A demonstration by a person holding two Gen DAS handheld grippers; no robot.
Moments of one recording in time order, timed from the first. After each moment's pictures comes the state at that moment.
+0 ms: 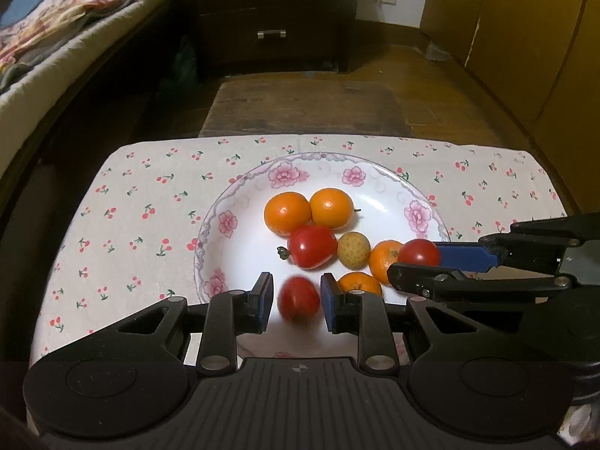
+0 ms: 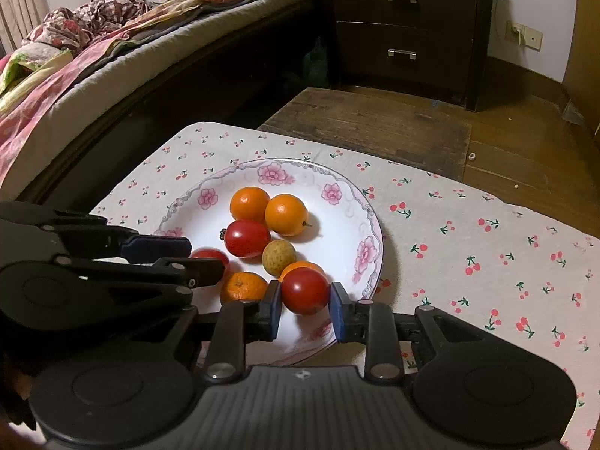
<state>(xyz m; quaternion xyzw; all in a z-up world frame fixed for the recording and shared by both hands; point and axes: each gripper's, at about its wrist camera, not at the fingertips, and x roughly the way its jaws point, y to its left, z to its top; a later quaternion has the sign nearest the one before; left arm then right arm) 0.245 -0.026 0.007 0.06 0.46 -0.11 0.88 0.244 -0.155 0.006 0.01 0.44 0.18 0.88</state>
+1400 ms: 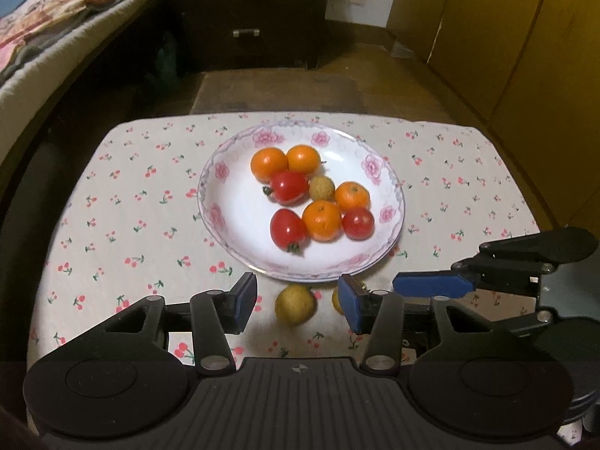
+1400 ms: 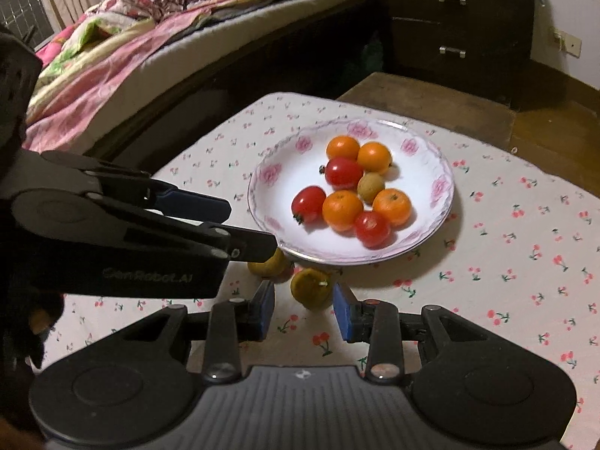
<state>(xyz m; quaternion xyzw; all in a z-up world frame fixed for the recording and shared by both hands) 0.183 0.000 0.022 0.04 0.47 -0.16 0.87 0.167 -0.136 0.011 0.00 0.45 0.25 0.86</state>
